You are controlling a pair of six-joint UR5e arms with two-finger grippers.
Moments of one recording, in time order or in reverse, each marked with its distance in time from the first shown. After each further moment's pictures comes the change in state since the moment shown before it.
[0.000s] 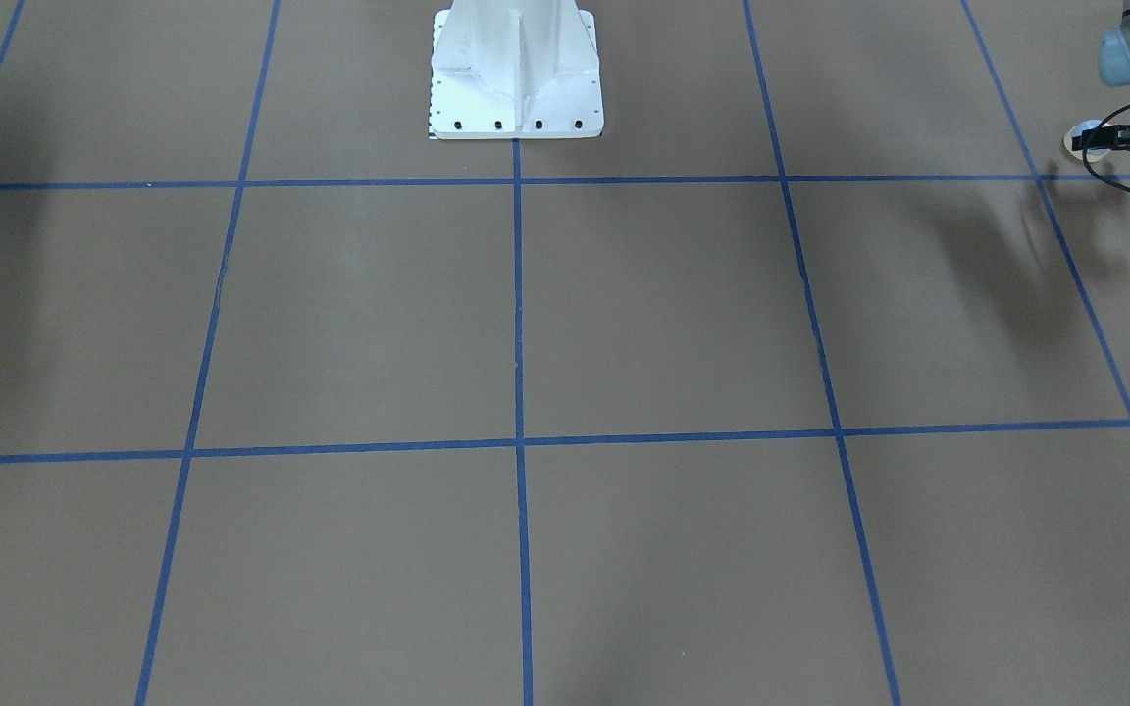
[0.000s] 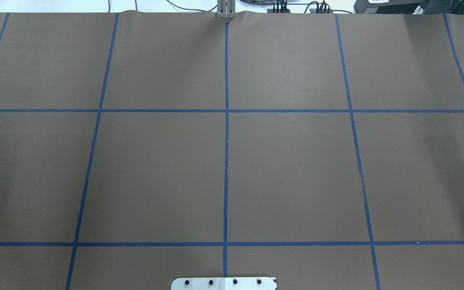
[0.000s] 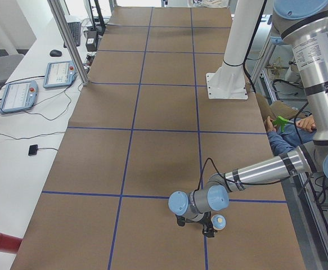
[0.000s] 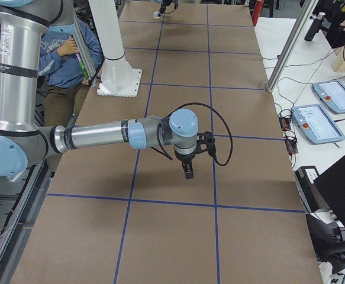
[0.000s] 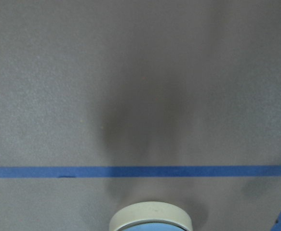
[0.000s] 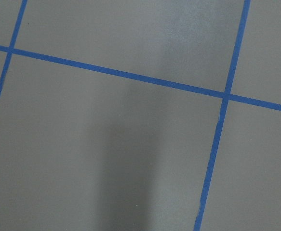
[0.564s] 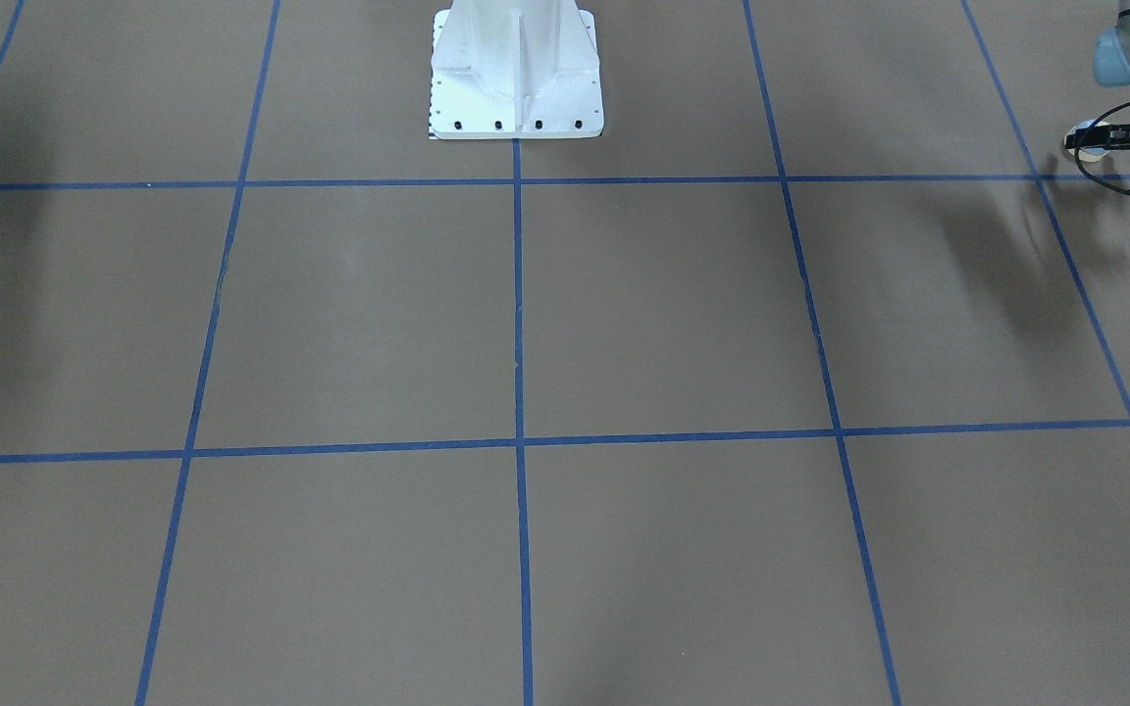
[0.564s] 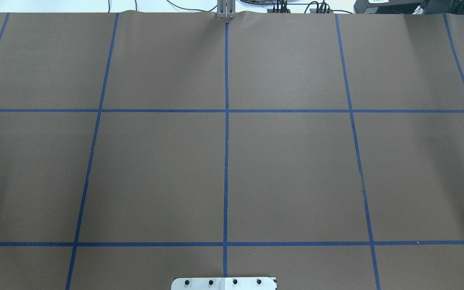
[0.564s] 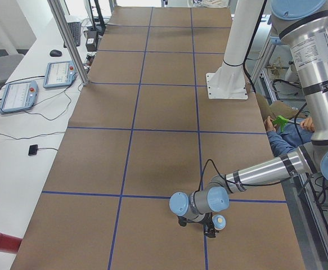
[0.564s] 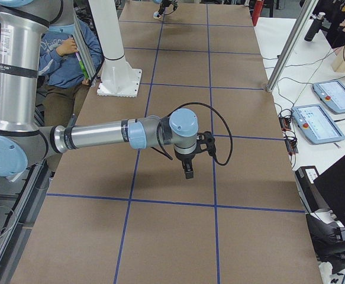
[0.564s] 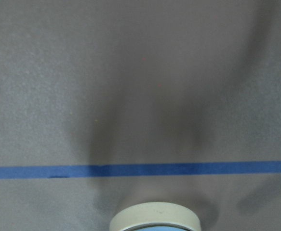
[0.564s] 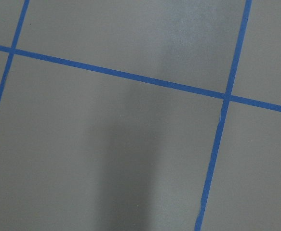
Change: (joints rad) left arm 0.035 0.001 0.018 -0.015 -0.018 -0.001; right arm -0.001 0.000 0.001 0.000 0.000 0.000
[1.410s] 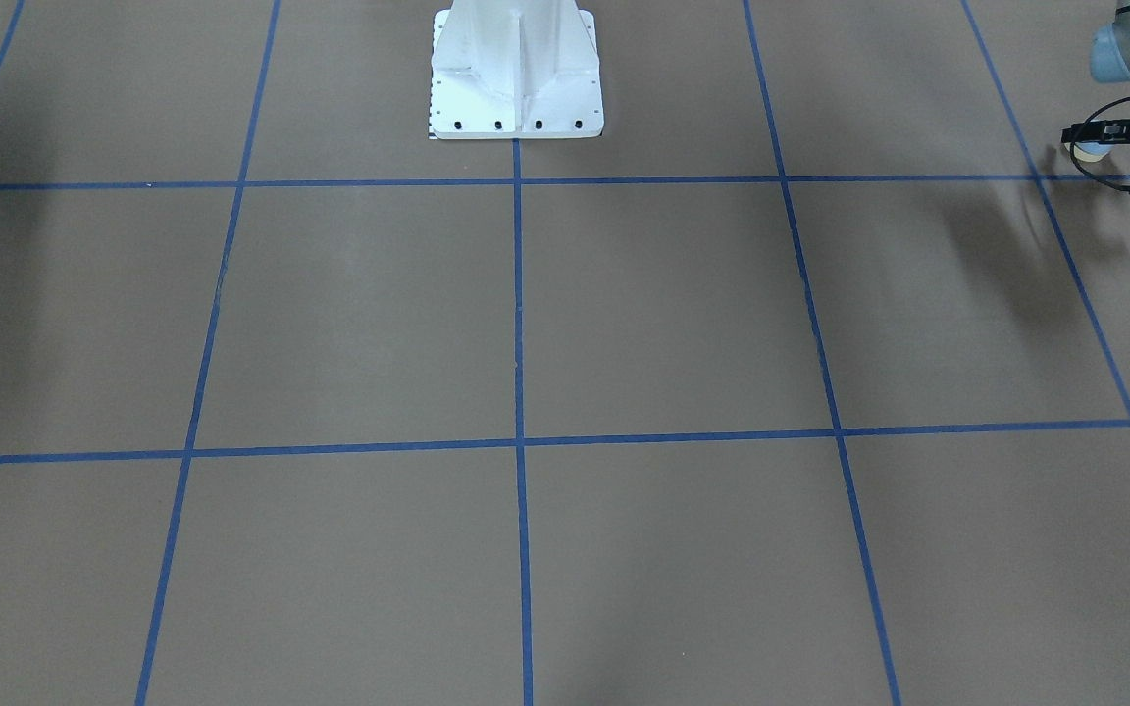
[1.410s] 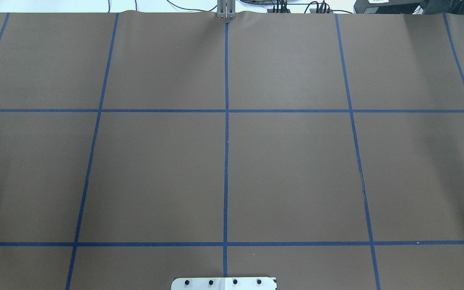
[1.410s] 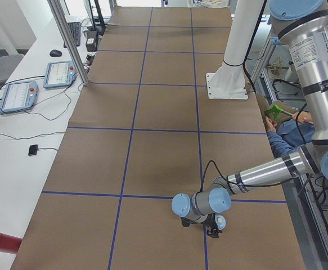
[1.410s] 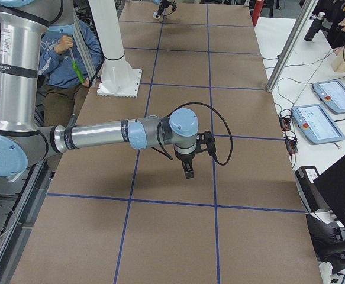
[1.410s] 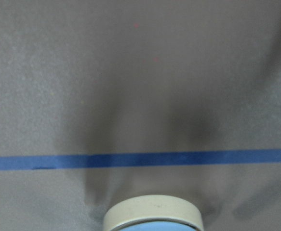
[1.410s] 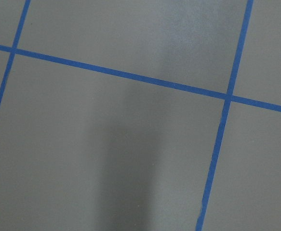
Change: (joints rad) left arm 0.023 0.016 0.007 -0.007 -0.007 0.000; right arm -0.002 0.000 0.007 -0.001 0.001 0.003
